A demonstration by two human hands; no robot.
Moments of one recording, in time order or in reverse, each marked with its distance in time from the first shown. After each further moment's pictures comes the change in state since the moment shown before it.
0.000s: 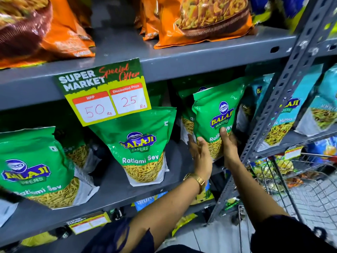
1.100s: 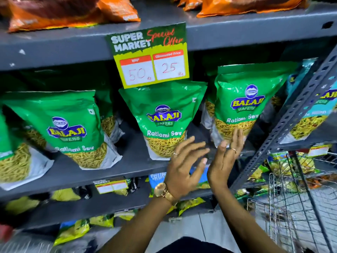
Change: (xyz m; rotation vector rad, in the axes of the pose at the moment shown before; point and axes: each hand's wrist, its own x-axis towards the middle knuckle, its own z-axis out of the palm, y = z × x) left_hand -0.062 -0.026 -0.136 0.646 0.031 0.977; right_hand -0.135 0.014 0.082 -0.292 0.227 -0.368
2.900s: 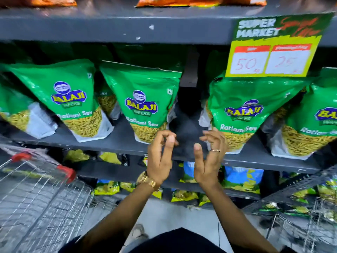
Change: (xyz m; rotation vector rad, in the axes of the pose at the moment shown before) left_hand -0.039 -0.033 -0.169 -0.072 0.311 -0.595; right_hand -0.097 -0.055 0.106 0.056 -0.373 -0.380
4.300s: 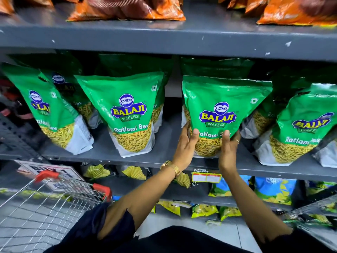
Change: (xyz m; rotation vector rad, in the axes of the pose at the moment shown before) left_hand 0.081 -0.053 -0.099 -0.224 -0.352 -0.299; right_hand 0.015 -0.020 0.139 0.358 0.044 0.521
